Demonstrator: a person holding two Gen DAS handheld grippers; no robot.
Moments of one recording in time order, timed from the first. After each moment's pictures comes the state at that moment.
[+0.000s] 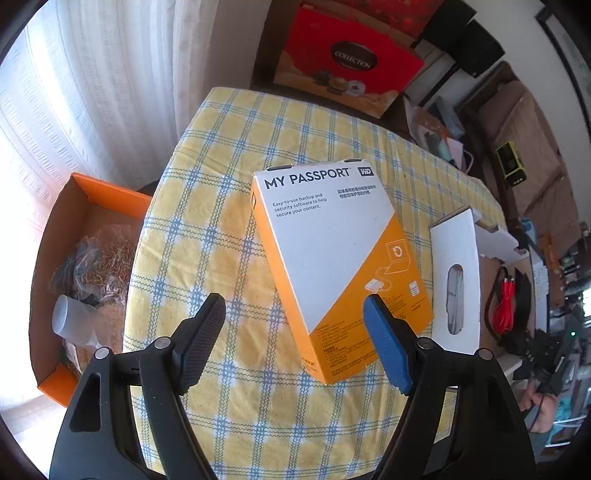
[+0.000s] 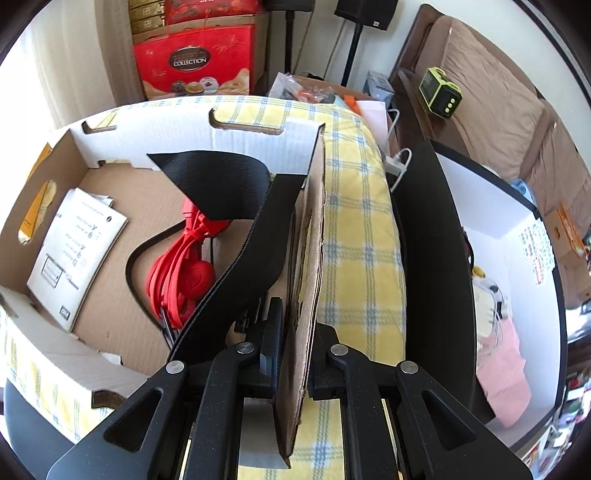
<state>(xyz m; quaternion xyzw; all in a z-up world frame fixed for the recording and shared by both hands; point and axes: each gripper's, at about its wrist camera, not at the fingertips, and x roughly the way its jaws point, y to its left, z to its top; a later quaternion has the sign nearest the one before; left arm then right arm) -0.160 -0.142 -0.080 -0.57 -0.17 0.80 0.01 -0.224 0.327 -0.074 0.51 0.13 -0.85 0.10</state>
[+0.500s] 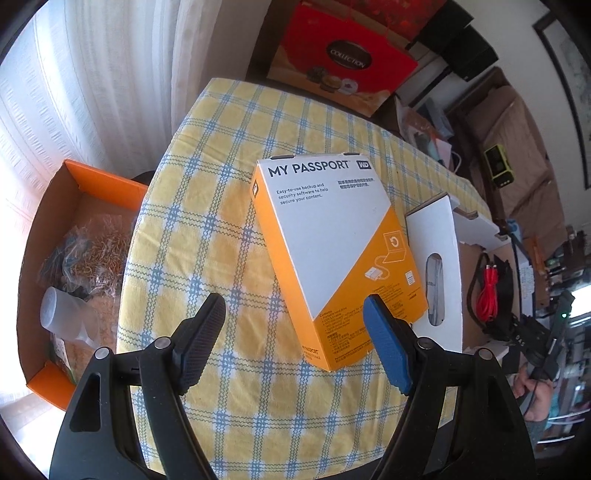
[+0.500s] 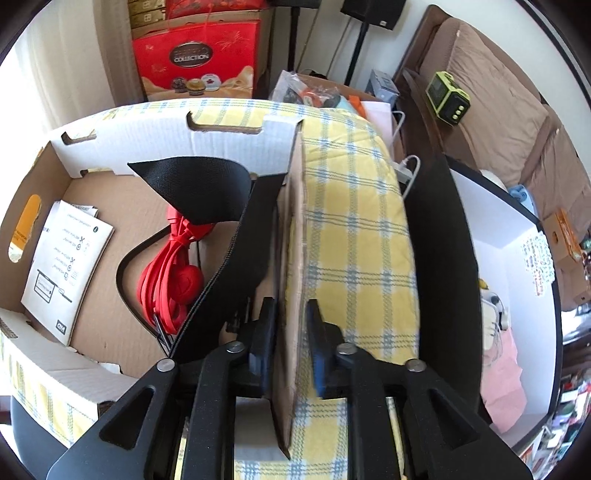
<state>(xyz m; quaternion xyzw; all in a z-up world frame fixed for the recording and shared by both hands) -0.152 -0.154 -0.083 -0.57 -0.20 0.80 0.04 -0.236 0.306 -0.068 0.51 0.14 -0.84 0.08</state>
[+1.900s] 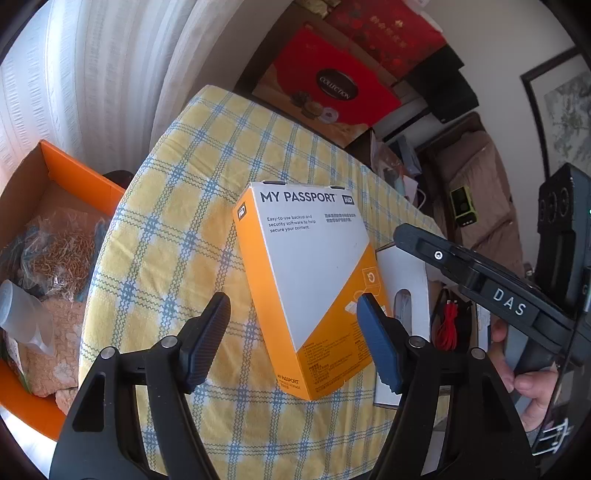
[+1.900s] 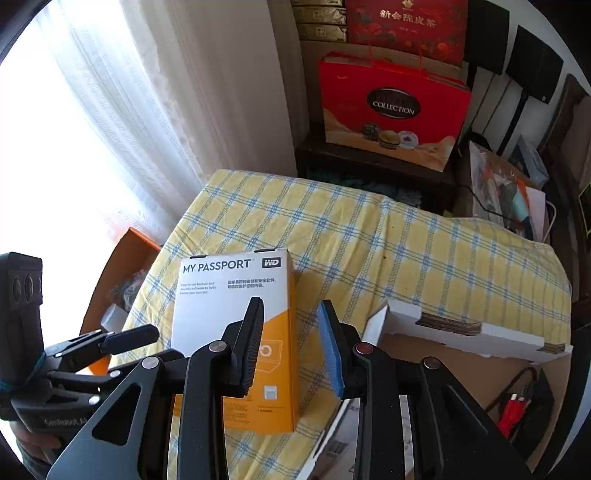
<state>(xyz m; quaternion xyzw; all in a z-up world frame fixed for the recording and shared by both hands) -0.158 -0.176 -0.100 -0.51 -0.30 0.80 0.09 -0.263 0.027 -0.028 0.51 0.11 -0.80 0.30</state>
